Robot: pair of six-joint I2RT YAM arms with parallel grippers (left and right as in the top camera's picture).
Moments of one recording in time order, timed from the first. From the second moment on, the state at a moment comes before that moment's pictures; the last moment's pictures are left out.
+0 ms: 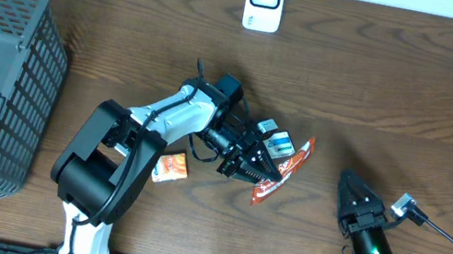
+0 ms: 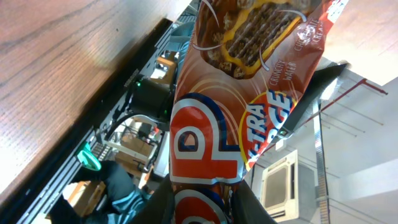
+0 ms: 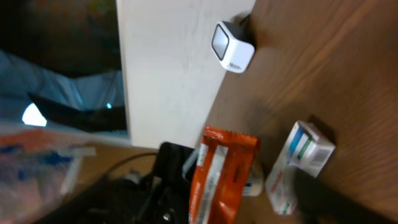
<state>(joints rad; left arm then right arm) -0.52 2.01 1.24 -0.91 1.49 -0.28 -0.10 0.04 0.01 -0.04 -0.54 1.34</state>
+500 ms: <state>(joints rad) -0.52 2.01 1.24 -0.90 1.48 -0.33 -0.09 0.37 0.01 -0.04 -0.58 1.33</state>
